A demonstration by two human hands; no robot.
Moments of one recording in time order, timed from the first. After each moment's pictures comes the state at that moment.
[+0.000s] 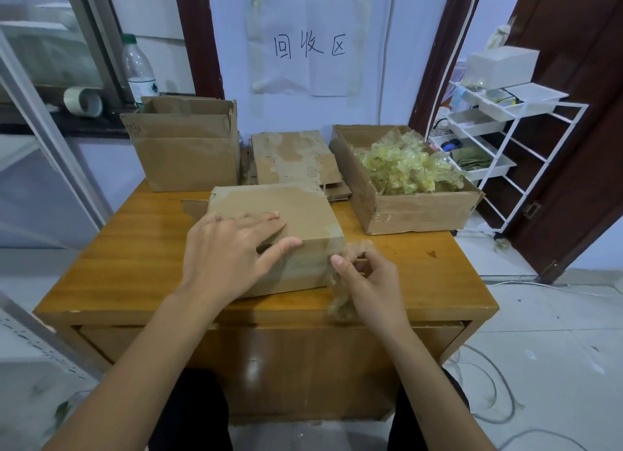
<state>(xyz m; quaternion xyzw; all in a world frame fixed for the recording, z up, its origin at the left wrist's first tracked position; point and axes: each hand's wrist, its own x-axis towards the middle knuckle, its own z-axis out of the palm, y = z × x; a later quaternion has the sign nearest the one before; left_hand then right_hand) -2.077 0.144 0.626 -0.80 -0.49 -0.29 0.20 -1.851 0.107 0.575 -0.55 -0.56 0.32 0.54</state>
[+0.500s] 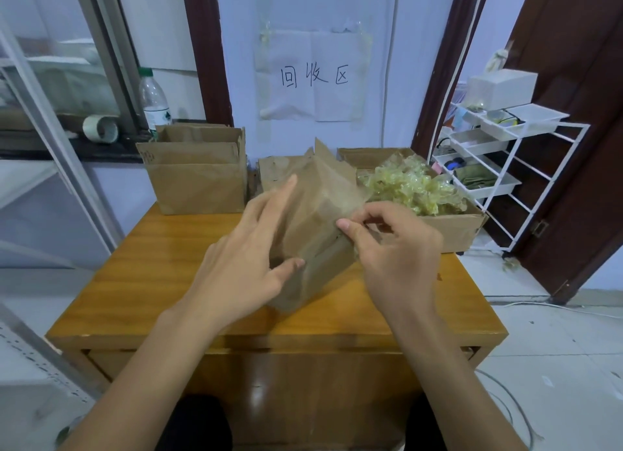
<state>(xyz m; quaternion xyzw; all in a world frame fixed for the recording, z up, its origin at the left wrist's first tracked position) -2.068 0.128 0.673 -0.81 -0.52 -0.29 -0.04 -1.865 0.110 0.676 -0.49 -0.63 -0.05 0.61</state>
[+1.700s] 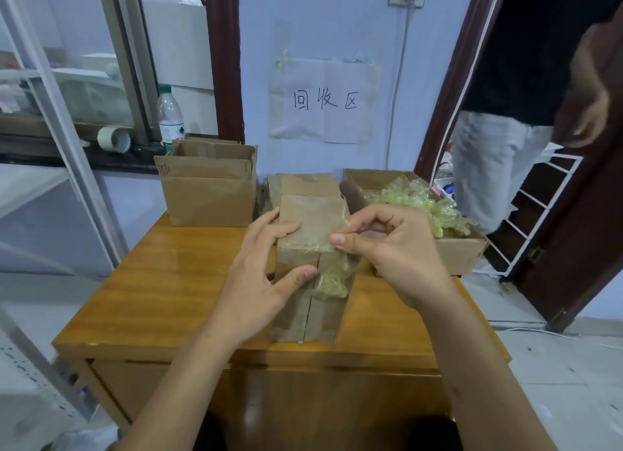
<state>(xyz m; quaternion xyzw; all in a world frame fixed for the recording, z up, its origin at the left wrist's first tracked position) -2.078 0.138 0.641 -0.74 -0.43 -0.49 -0.19 -1.867 0.121 0.717 -0.43 -0.61 0.36 0.56</state>
